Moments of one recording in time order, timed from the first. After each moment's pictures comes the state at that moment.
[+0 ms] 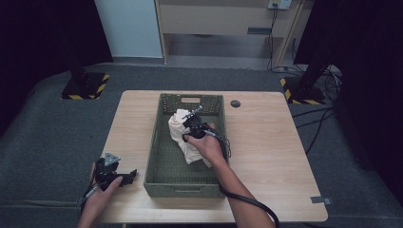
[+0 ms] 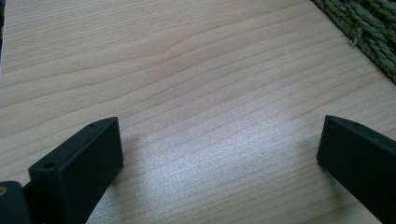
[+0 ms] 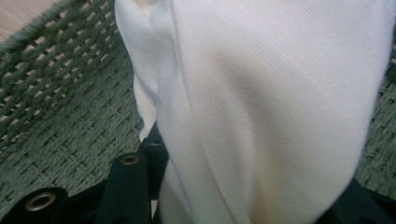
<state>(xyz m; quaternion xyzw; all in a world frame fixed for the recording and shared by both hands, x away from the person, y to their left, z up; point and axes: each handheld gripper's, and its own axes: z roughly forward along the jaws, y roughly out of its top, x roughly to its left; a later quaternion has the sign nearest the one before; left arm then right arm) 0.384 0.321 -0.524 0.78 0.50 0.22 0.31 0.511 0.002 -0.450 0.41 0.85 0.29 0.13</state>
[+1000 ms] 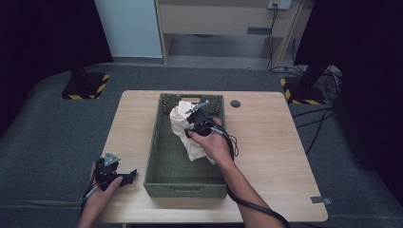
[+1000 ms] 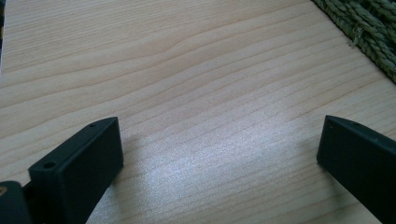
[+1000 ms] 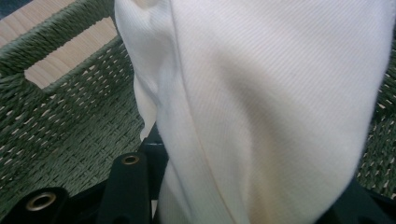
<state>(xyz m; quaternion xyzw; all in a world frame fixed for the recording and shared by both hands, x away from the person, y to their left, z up) 0.384 0.321 -0.524 0.77 0.50 0.22 0.31 0.485 -0.014 -0.398 0.40 0.84 0.32 0.16</state>
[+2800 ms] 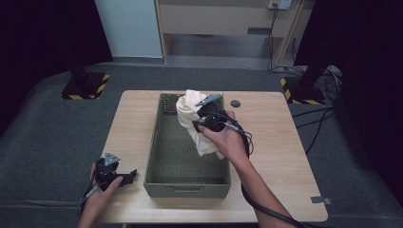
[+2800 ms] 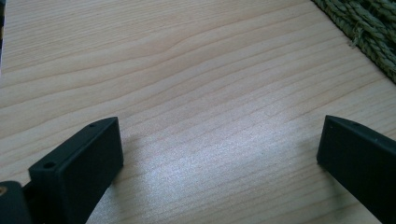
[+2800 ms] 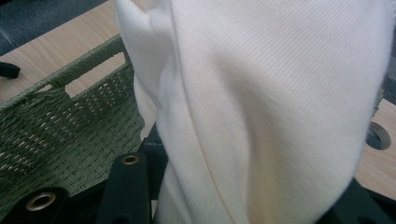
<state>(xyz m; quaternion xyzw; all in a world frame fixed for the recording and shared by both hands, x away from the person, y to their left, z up) 0.384 0.321 -0.524 0.77 0.50 0.22 0.31 0.459 -0.045 -0.341 0.38 0.83 0.35 0.20</state>
